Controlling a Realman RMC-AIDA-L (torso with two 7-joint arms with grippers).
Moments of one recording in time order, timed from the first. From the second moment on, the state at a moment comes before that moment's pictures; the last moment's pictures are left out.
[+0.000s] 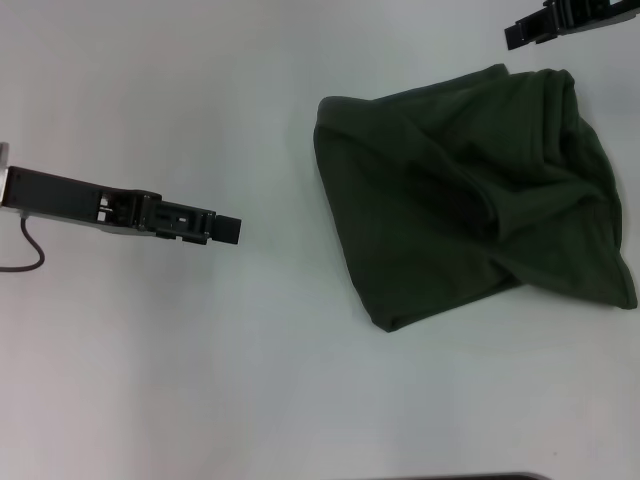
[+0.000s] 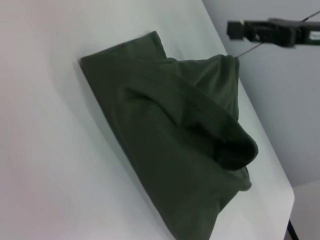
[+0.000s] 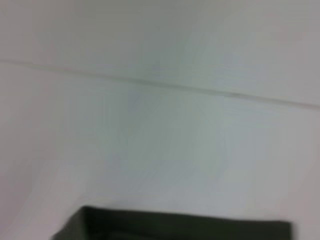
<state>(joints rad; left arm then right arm) -0.60 -2.02 0.79 0.80 2.22 1.78 -2.31 0.75 2.04 -0.81 -1.14 -2.61 -1.46 2.55</state>
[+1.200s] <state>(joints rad) -0.61 -2.02 0.74 0.80 2.22 1.79 -2.31 0.77 2.03 -0.84 -0.93 -2.66 -1.50 2.57</state>
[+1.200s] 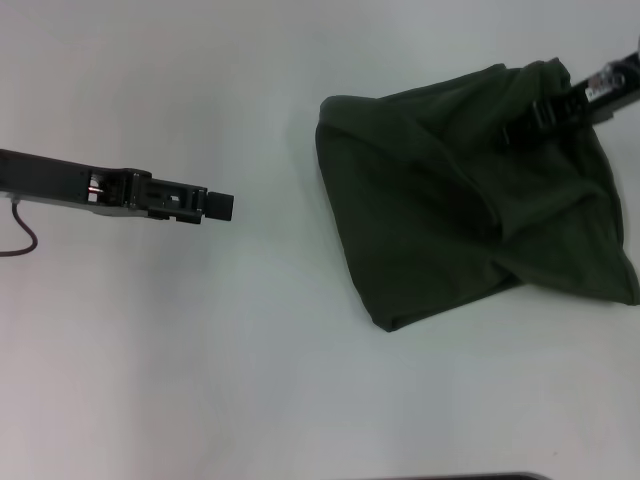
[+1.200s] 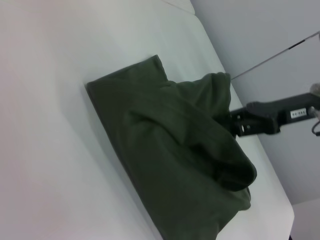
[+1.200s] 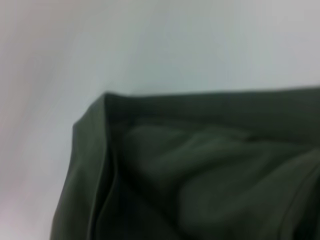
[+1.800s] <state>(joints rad) -0.61 -2.02 0.74 0.80 2.22 1.78 -2.33 0.77 2.06 -0.87 -0.94 -2.65 -1.30 2.56</state>
